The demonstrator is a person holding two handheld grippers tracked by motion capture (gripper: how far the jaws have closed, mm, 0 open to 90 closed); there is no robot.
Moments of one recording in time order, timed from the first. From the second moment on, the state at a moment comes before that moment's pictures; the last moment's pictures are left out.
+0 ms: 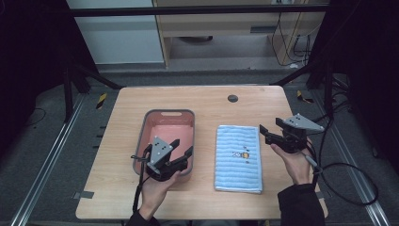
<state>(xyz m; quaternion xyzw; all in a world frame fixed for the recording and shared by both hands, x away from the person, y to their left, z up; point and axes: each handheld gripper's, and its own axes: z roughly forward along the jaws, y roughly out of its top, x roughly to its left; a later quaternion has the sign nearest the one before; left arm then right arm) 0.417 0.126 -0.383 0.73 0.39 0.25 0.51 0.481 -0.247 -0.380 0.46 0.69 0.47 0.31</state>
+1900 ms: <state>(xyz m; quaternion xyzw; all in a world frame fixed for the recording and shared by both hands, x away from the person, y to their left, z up) 0.406 0.036 -0.479 0.81 0.36 0.18 0.44 0.544 -0.235 -0.445 0.48 0.74 0.40 0.26</state>
